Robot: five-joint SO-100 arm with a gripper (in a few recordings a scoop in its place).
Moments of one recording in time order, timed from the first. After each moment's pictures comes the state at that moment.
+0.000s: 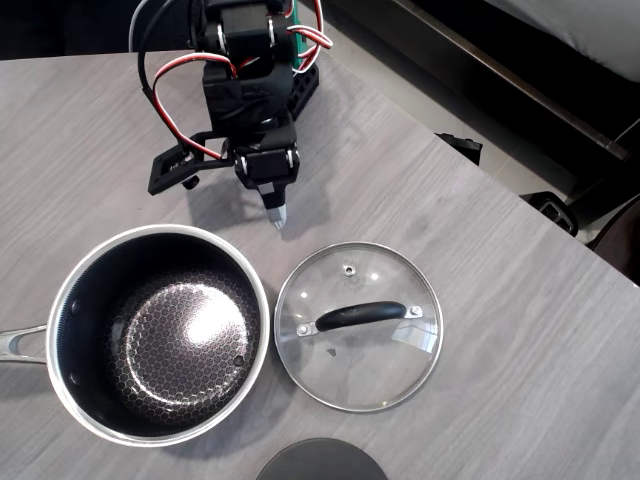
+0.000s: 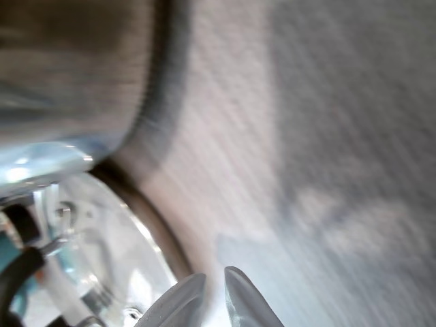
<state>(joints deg) -6.1 189.5 176.7 64.3 4.2</state>
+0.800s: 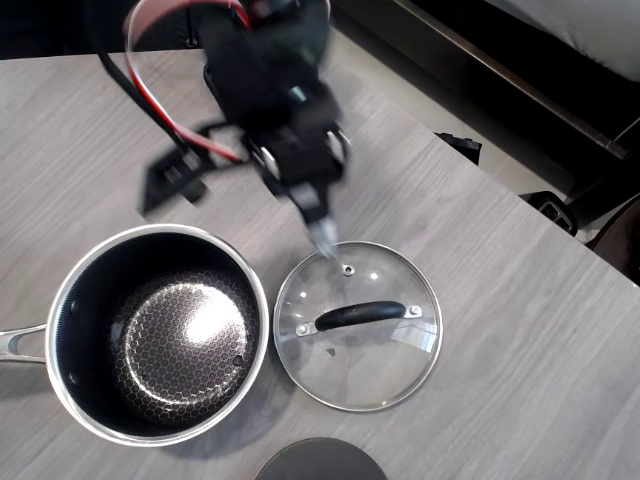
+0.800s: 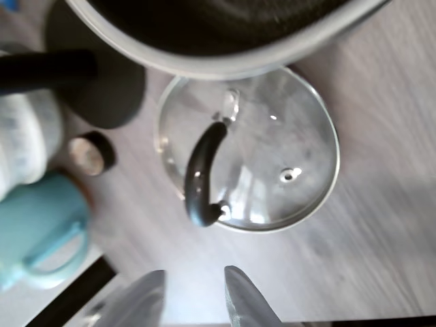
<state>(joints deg) -19.7 116.5 100.4 76.2 13.7</state>
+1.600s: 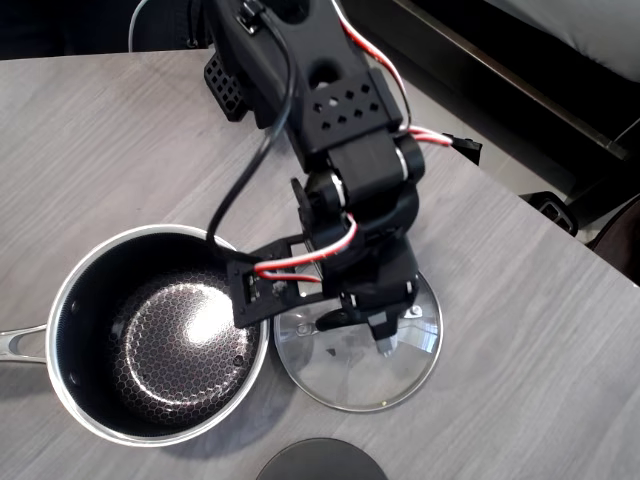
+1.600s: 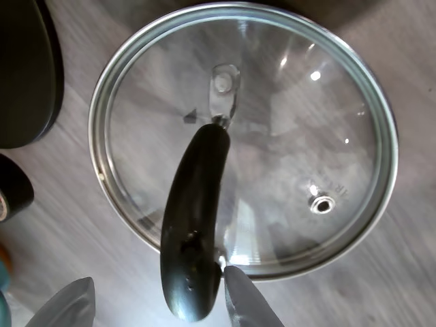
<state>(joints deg) -22.9 88.4 89.9 69.1 16.4</state>
